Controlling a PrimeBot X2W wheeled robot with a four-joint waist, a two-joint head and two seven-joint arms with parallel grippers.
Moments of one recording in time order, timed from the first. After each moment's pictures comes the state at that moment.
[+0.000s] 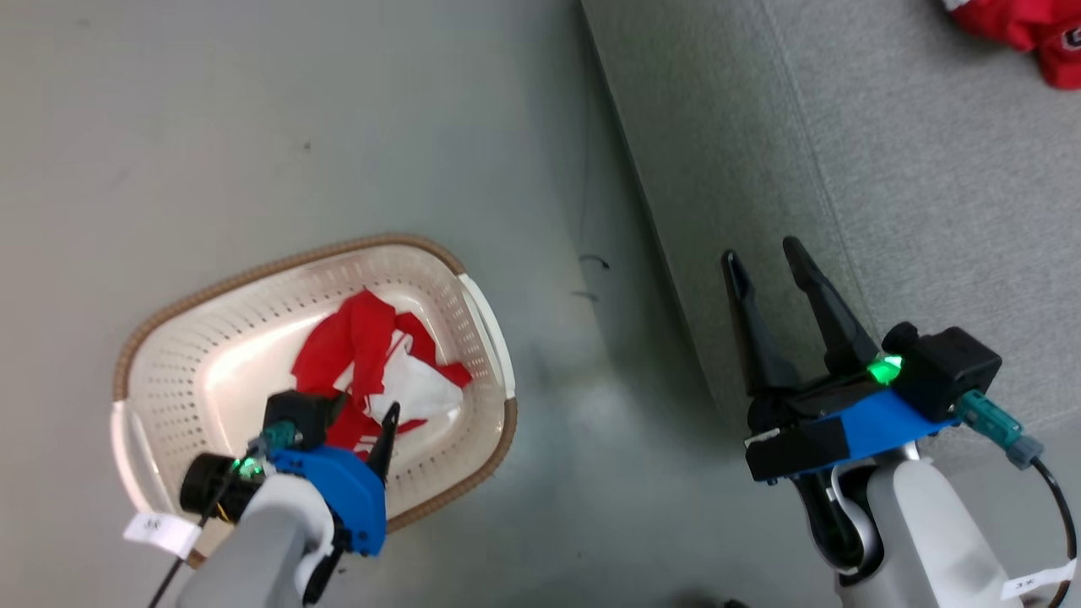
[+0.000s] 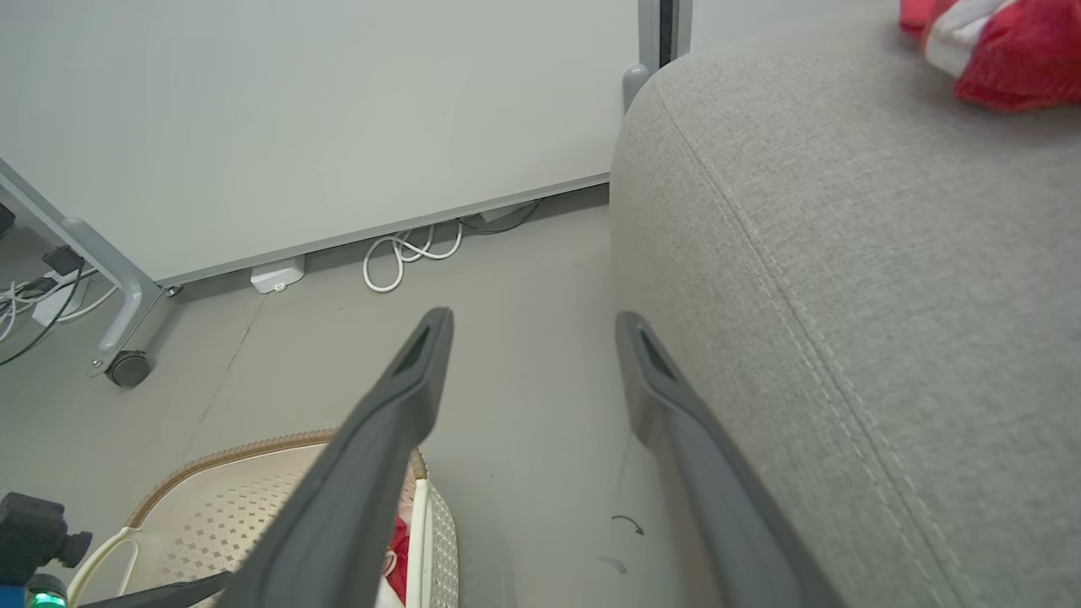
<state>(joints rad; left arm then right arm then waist) -0.50 0.21 -0.61 0.96 -0.53 -0.13 -0.18 -0.31 -0.05 0.17 0.17 0.31 0.13 -0.20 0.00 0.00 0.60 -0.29</state>
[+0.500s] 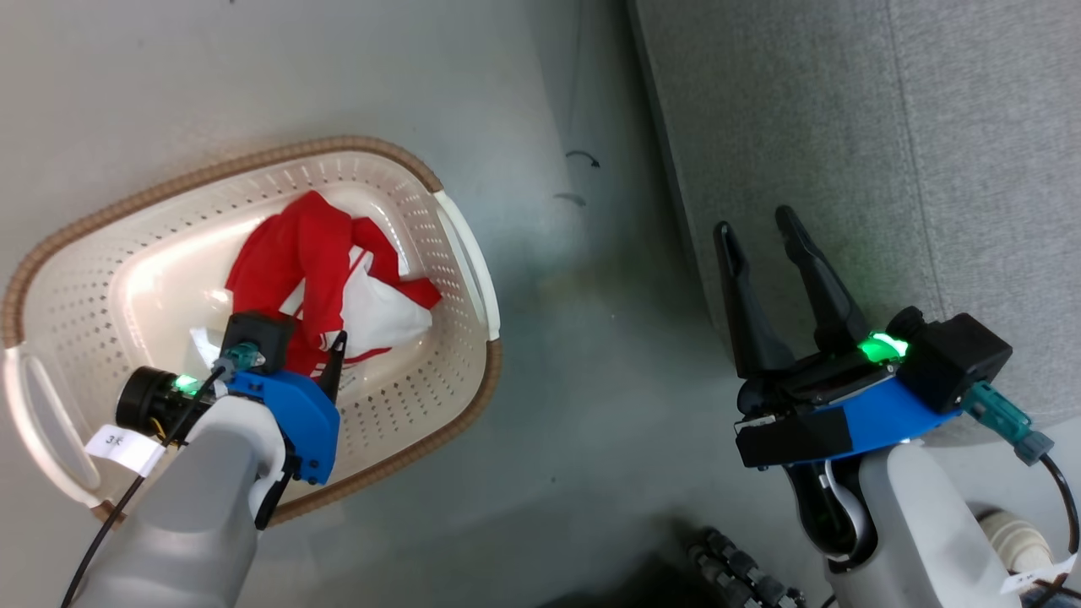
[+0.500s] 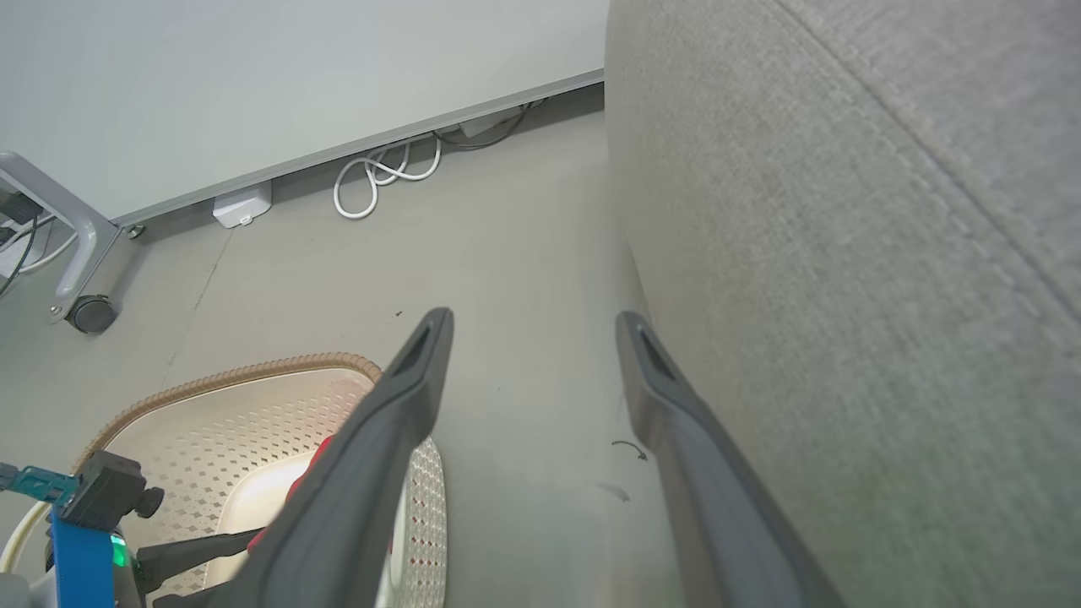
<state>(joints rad) -0.72 0.26 -0.75 1.11 -0.52 -0.13 -0.19 -0.35 -0.05 0.20 0.14 0.36 0.13 -0.24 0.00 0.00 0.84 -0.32</state>
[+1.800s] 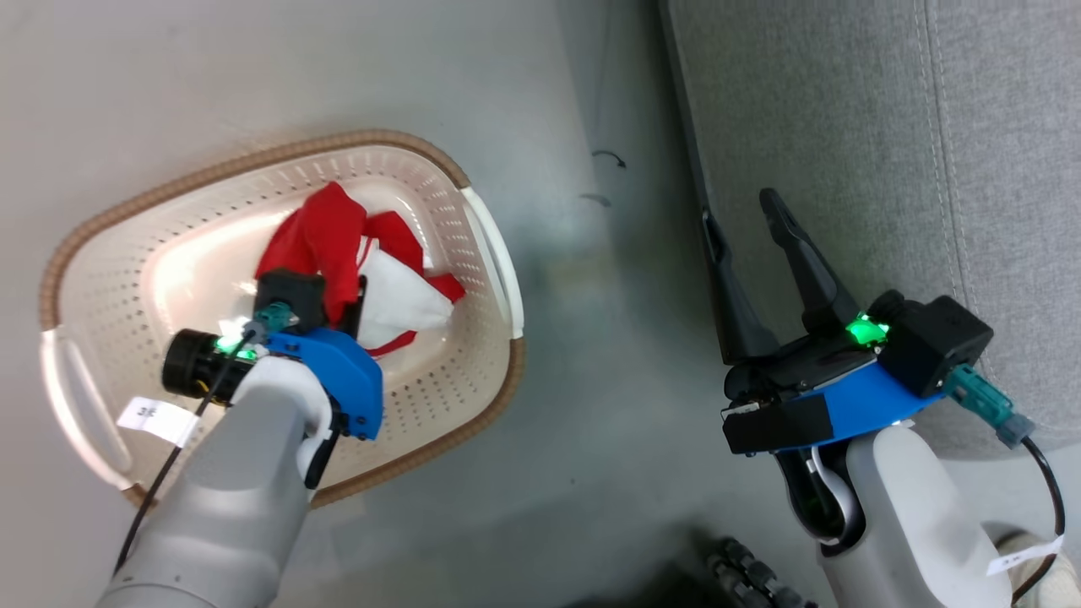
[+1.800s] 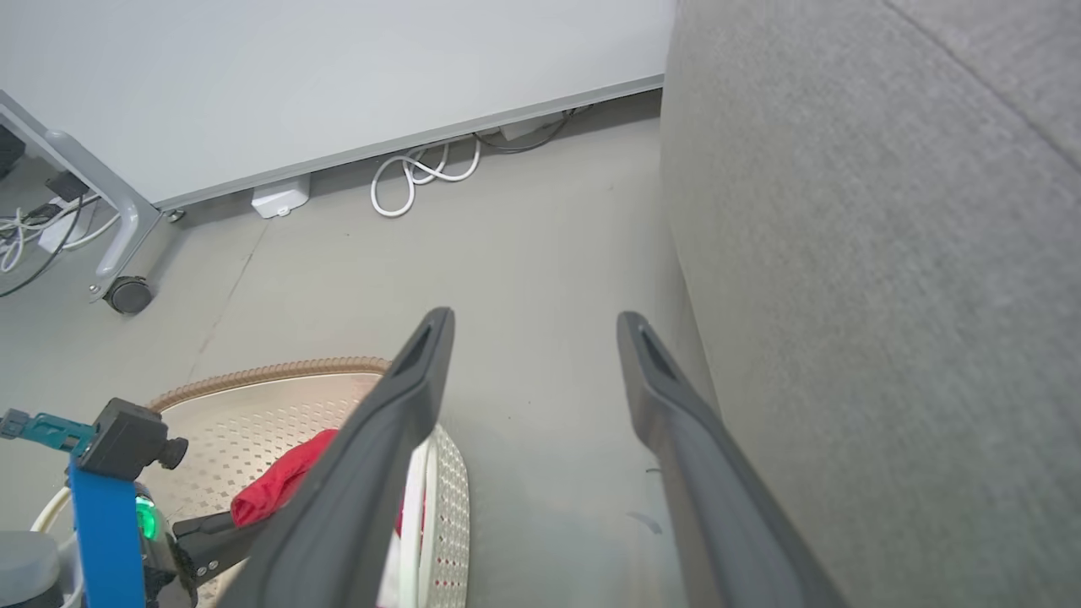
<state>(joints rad) -0.83 0.16 -0.73 1.22 -0.57 -0.12 -0.26 -0.39 -0.05 0.23 0.16 0.33 0.13 -0.25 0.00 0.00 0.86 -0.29</state>
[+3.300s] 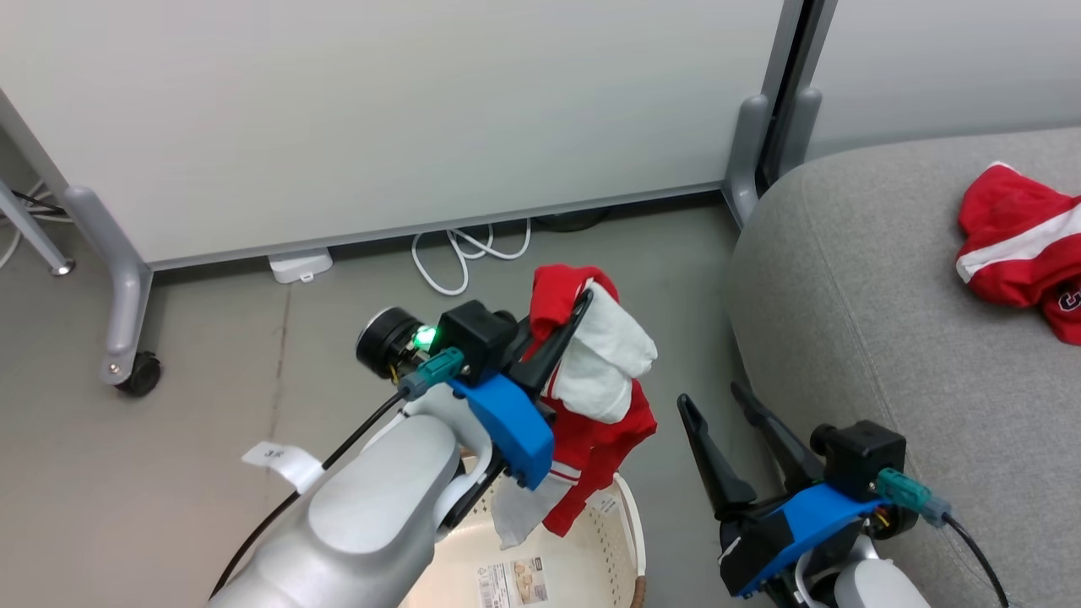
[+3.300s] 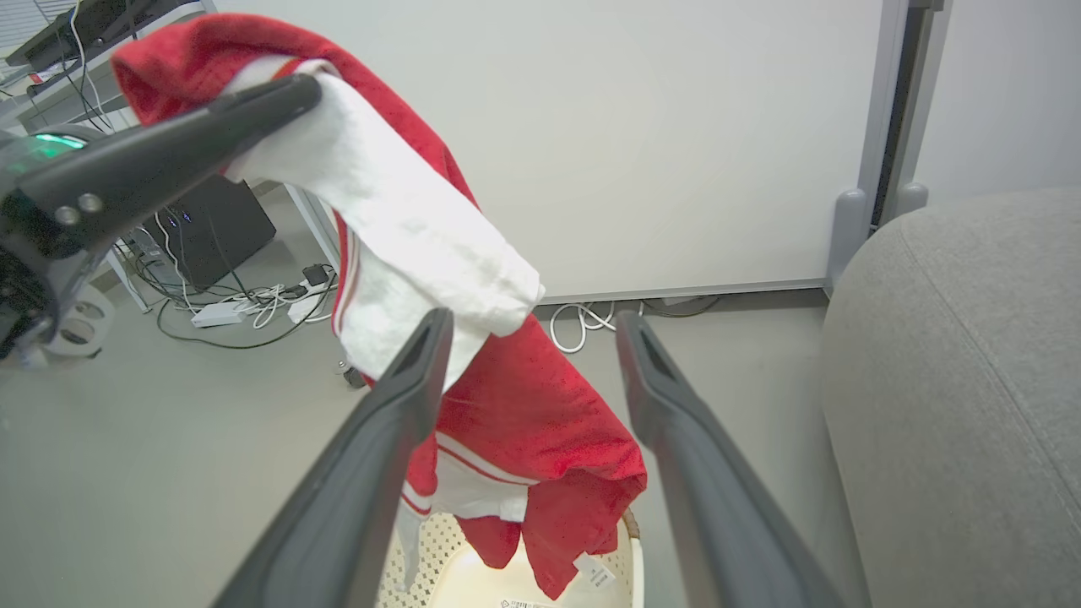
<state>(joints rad) -0.69 0.14 -0.92 0.65 -0.59 -0.13 -0.26 -0.17 -0.05 0.23 0.28 0.31 0.13 -0.10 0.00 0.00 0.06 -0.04</state>
